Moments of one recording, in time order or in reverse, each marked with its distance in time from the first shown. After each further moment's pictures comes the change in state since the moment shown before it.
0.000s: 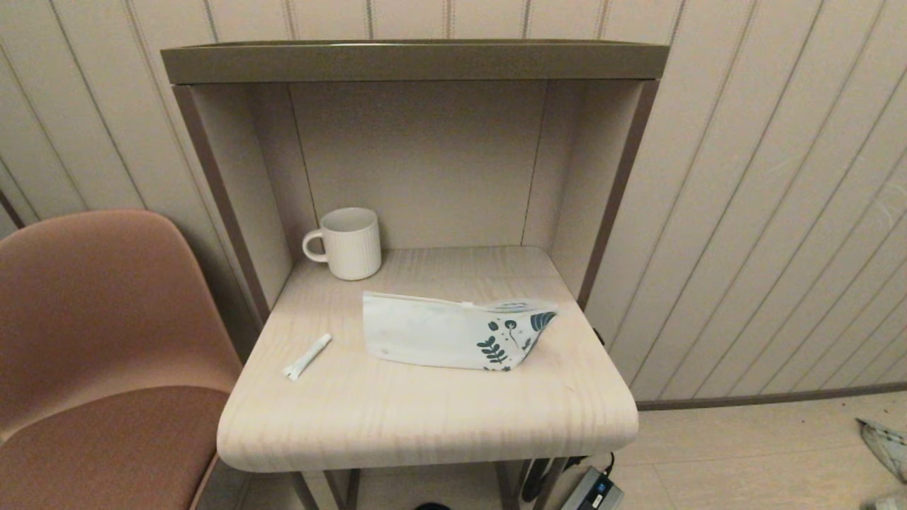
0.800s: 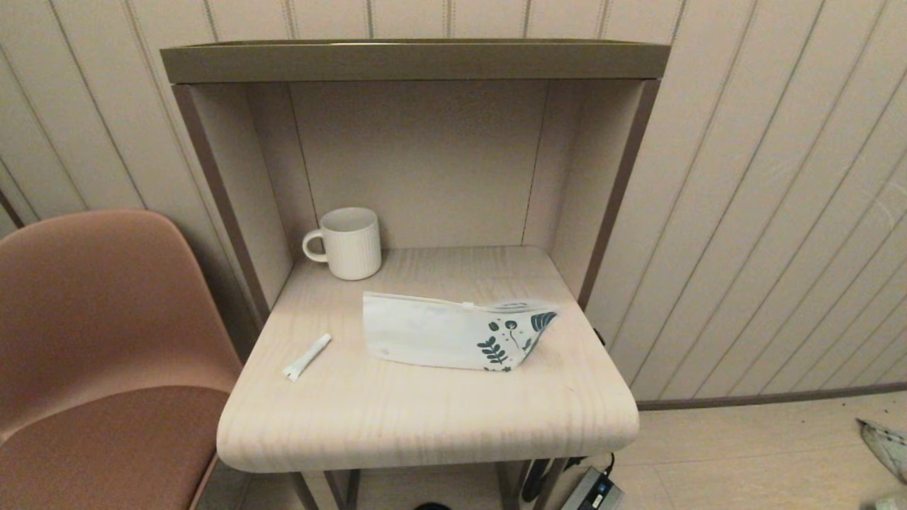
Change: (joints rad) left arm 0.000 0.000 0.000 0.000 0.000 0.000; right arm -0.043 -0.260 0.689 -0.340 -0.206 -0.082
